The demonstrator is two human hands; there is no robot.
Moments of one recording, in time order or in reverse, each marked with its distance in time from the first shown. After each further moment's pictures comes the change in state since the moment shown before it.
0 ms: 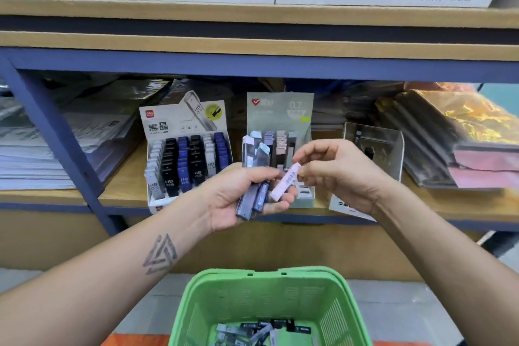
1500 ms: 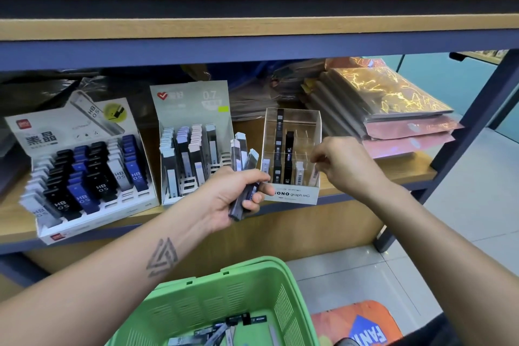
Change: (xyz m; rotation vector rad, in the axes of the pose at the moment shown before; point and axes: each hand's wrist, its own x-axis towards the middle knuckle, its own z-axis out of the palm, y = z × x) left_hand 0.089 -0.044 0.087 0.036 0.013 -0.075; right_hand -0.045 0.046 -0.142 -1.308 0.422 -0.022
